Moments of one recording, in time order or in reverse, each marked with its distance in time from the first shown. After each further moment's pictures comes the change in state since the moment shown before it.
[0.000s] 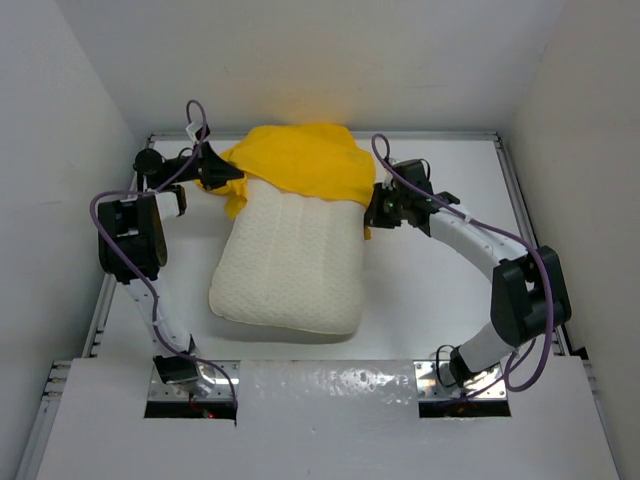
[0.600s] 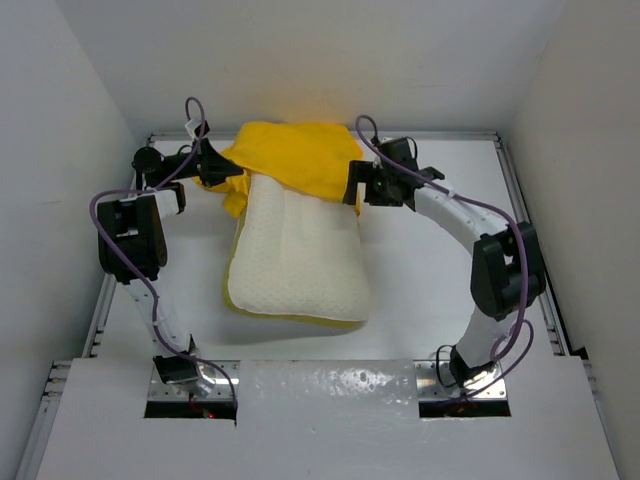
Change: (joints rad) left arm -0.001 -0.002 0.049 0.016 -0.004 -0.071; right arm 0.005 0.184 0.249 -0.078 0.153 -0.090
